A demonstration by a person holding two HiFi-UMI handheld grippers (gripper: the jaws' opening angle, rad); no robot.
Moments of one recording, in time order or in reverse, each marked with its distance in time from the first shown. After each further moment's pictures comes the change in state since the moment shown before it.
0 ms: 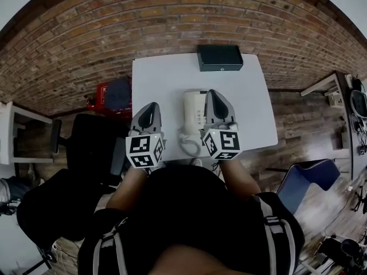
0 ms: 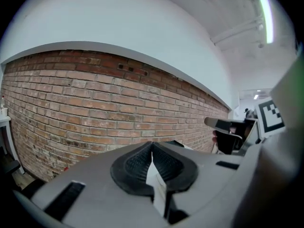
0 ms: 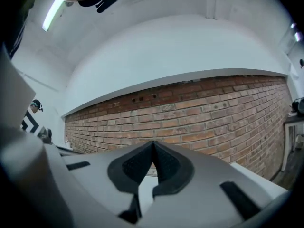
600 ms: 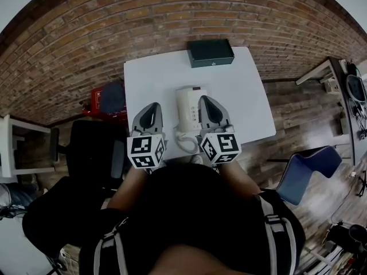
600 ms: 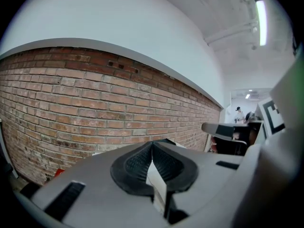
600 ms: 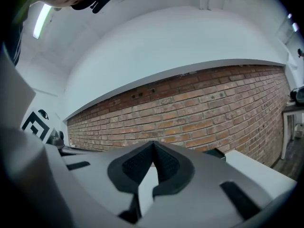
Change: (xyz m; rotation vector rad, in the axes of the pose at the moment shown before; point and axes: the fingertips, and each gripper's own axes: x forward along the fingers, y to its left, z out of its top) left arm 0.007 -0.031 -0.004 0.030 0.012 -0.089; right arm -0.027 0.003 -0.018 0.079 0.074 0.013
